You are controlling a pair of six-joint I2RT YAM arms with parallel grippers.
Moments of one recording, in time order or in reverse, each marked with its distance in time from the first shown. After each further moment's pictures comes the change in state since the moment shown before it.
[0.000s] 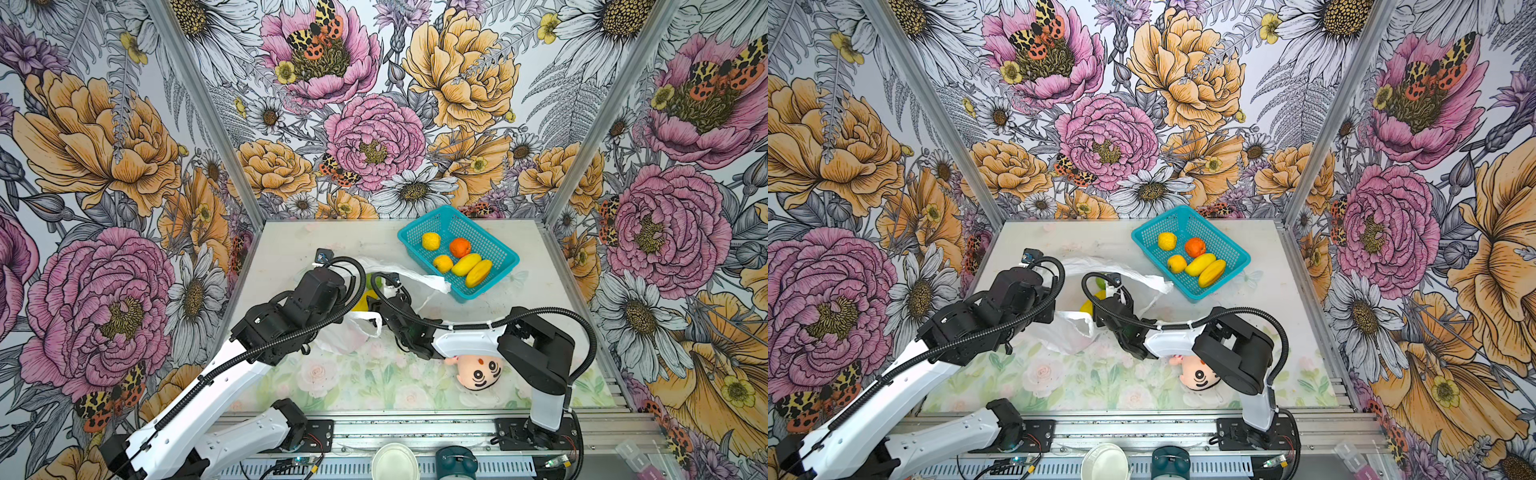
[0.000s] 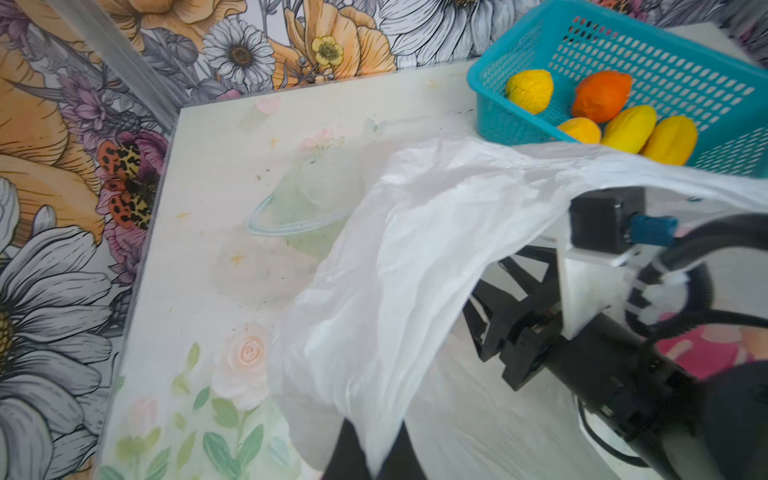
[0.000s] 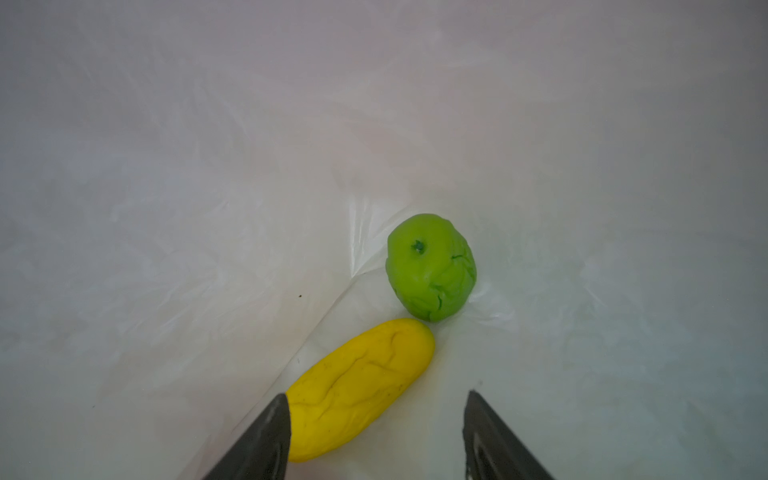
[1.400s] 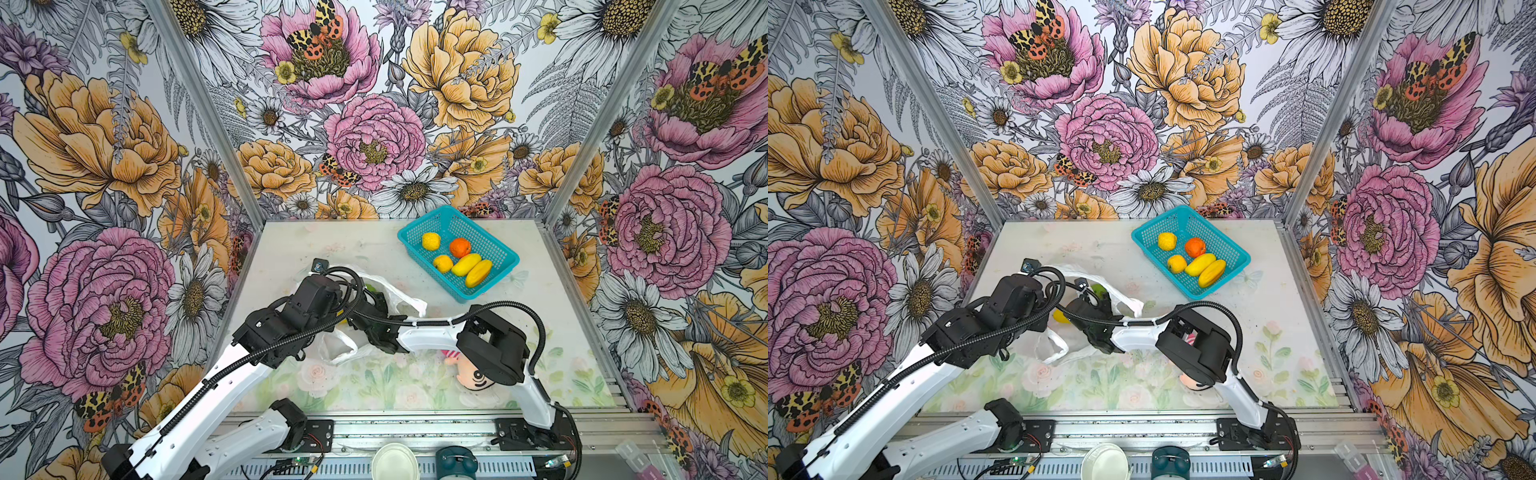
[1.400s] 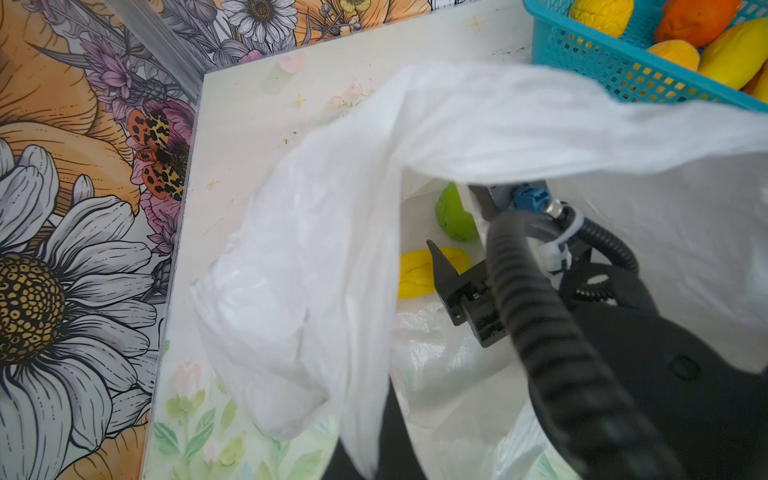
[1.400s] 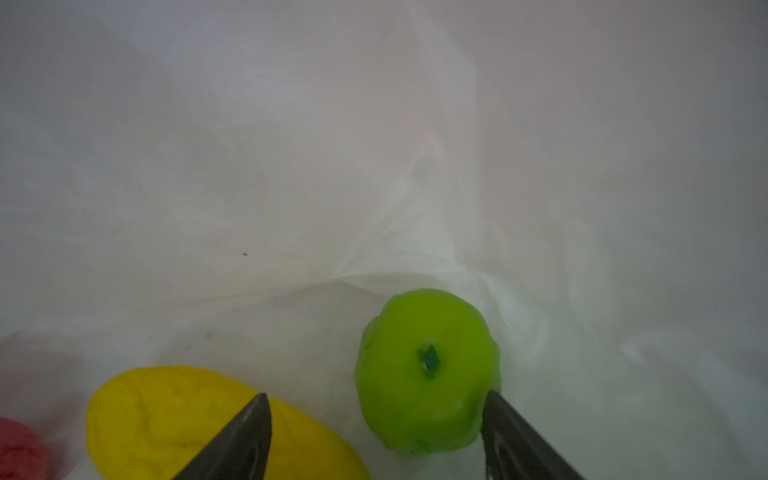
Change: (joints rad) left arm 0.043 -0.038 -0.098 -0.010 0.013 0.041; right arm 0.048 0.293 0.365 -0.245 0.121 -0.165
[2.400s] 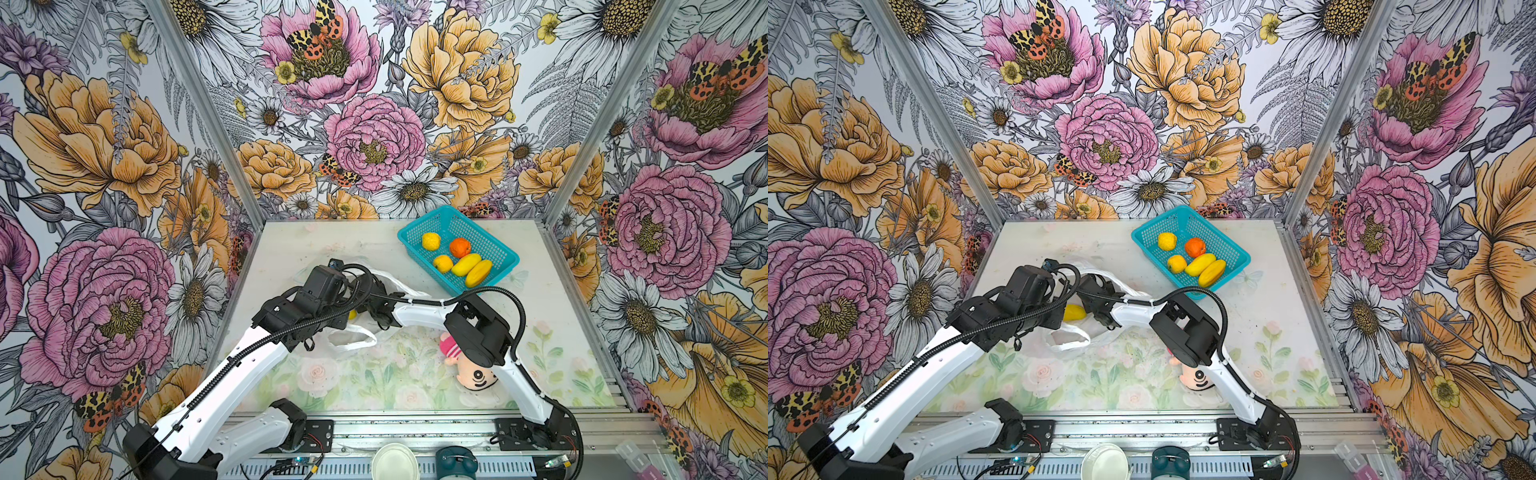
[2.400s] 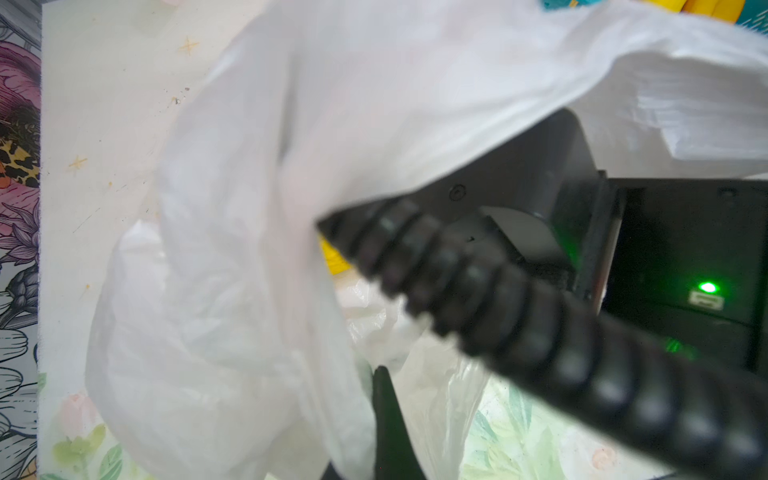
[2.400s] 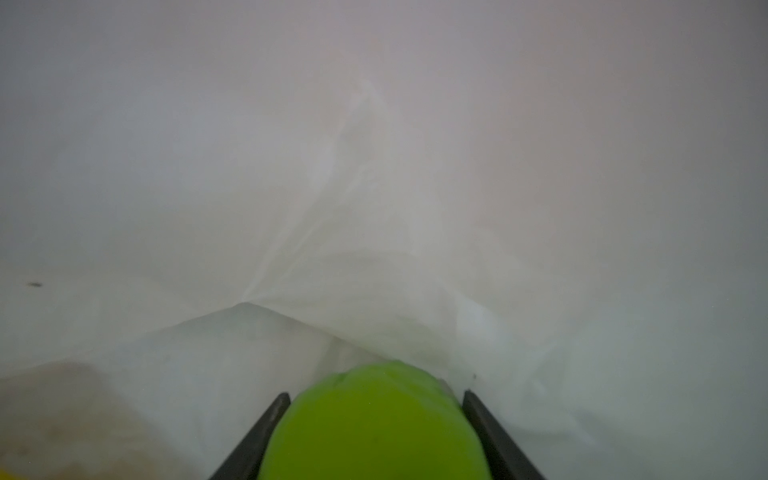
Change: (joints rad) left arm 0.086 0.104 -0.033 0.083 0.274 0.047; right arm -0.141 0.171 0.250 -0.187 -0.200 0.009
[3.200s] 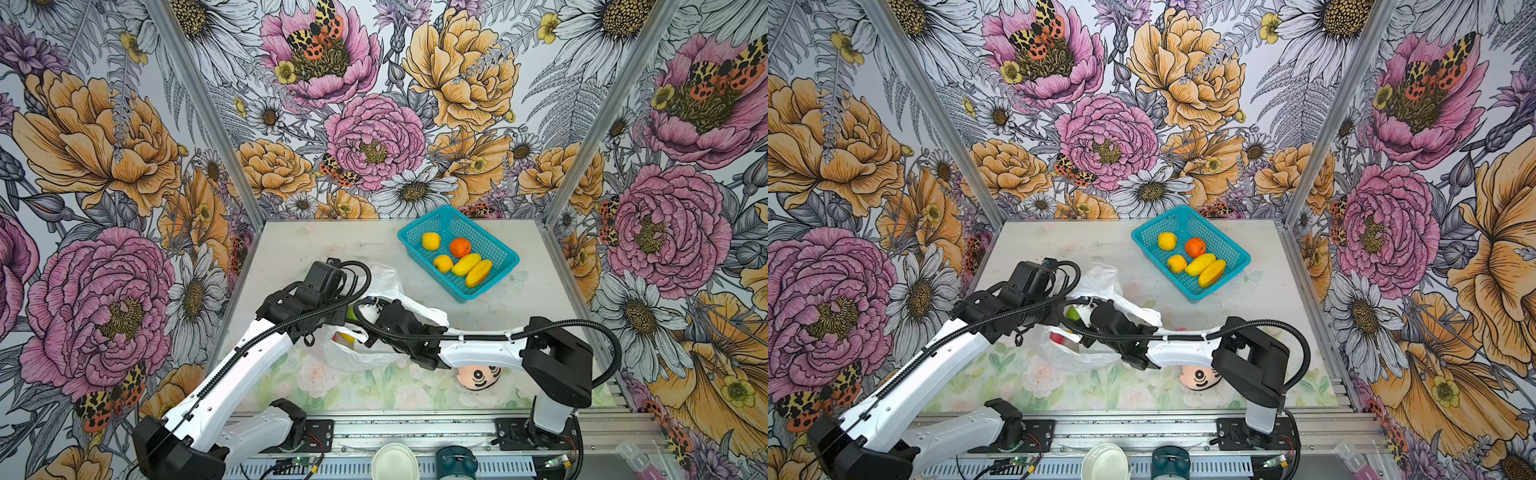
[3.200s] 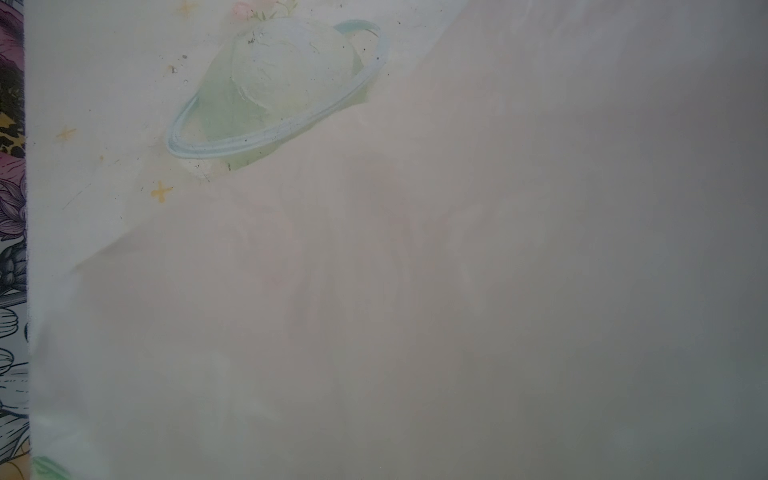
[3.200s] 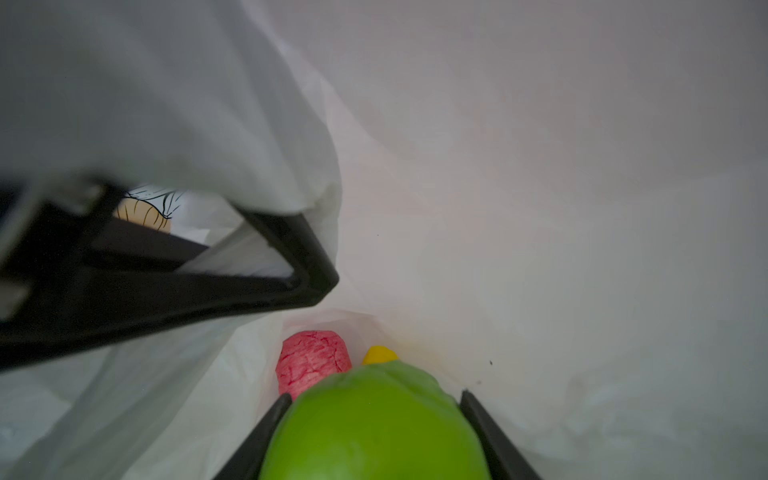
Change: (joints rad) left arm 0.060 0.047 -0.002 0.000 0.037 0.002; right arm 0.177 -0.578 -0.644 0.477 -0.238 -0.237
